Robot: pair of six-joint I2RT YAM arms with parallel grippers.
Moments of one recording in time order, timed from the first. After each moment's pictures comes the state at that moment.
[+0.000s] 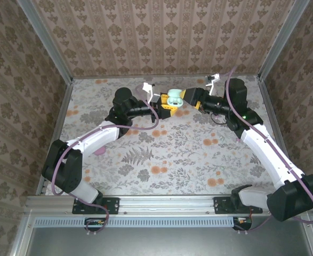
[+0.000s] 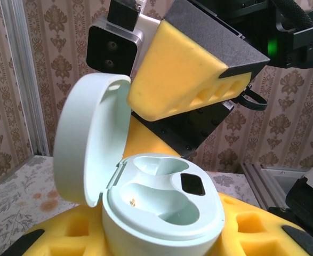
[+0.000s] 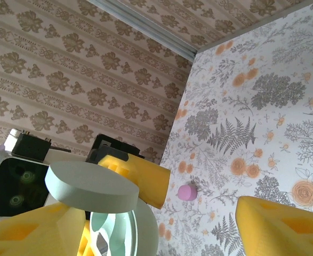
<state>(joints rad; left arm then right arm) -0.62 1.54 1.05 0.63 0.96 -0.14 0.27 1.23 1.14 -0.19 -0.66 0.83</state>
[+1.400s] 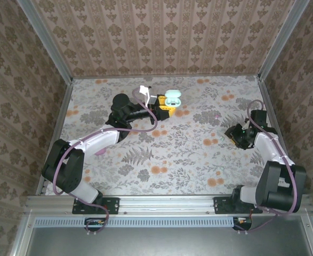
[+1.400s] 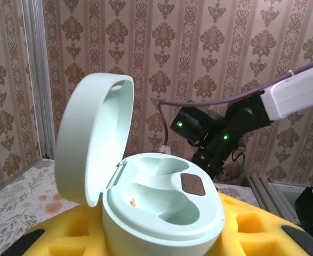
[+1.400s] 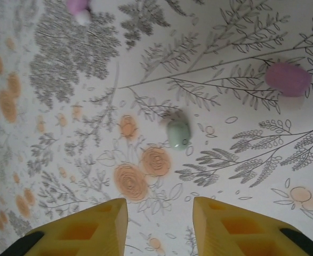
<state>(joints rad) -0.61 1.54 0.96 0.80 0.91 -0.24 -0.27 1.32 0.76 -0.59 -0.37 0.56</state>
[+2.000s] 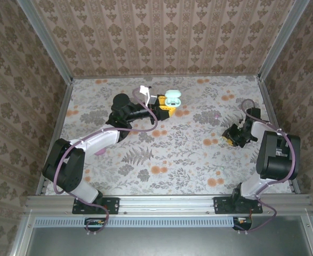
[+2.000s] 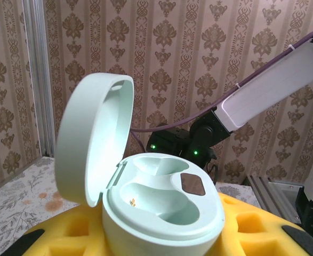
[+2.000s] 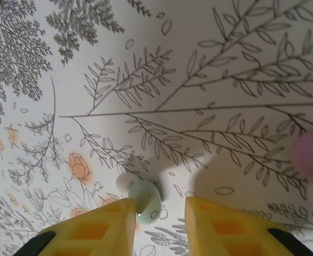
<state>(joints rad) -0.61 1.55 0.96 0.81 0.91 -0.24 -0.28 1.63 0.85 -0.53 -0.41 0.47</state>
